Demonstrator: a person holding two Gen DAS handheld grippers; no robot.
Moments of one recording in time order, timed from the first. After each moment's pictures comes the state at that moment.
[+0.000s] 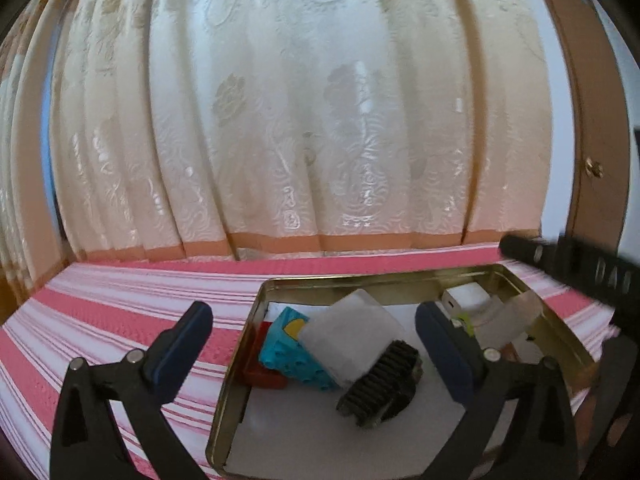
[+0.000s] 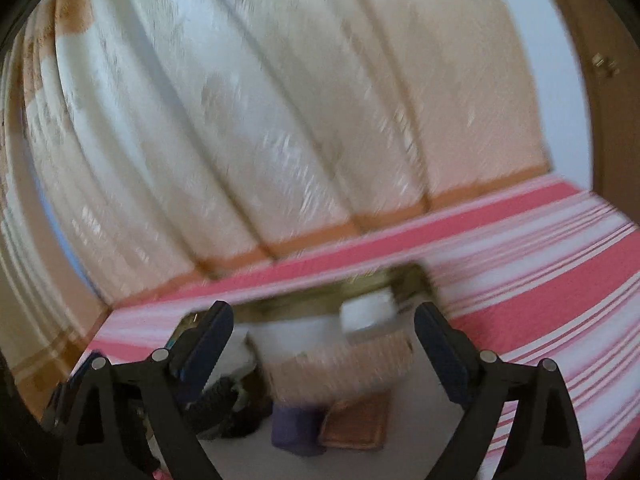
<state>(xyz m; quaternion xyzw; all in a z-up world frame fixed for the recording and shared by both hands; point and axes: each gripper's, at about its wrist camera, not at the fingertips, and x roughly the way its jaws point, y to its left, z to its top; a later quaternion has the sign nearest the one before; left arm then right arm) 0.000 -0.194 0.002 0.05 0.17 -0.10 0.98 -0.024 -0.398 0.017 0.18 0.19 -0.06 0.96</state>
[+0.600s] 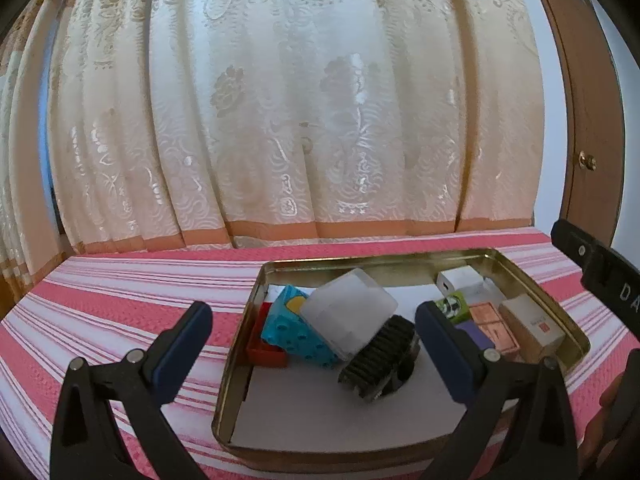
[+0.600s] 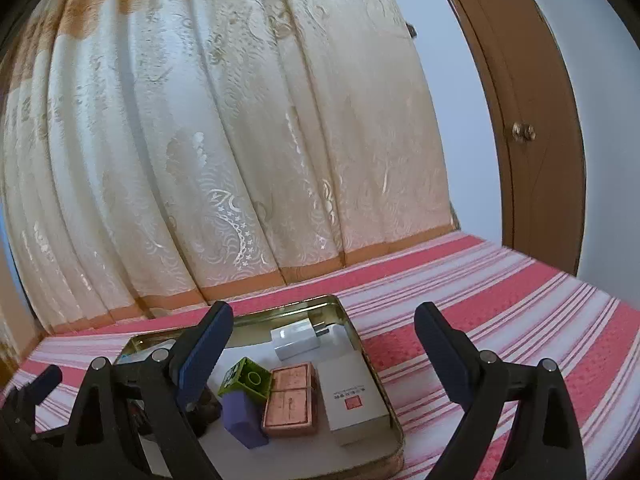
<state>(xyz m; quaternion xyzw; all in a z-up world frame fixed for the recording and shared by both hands) -0.010 -0.188 -0.002 0.04 0.18 -0.11 0.98 -0.082 -0.366 0.022 0.12 0.11 -0.21 0.96</state>
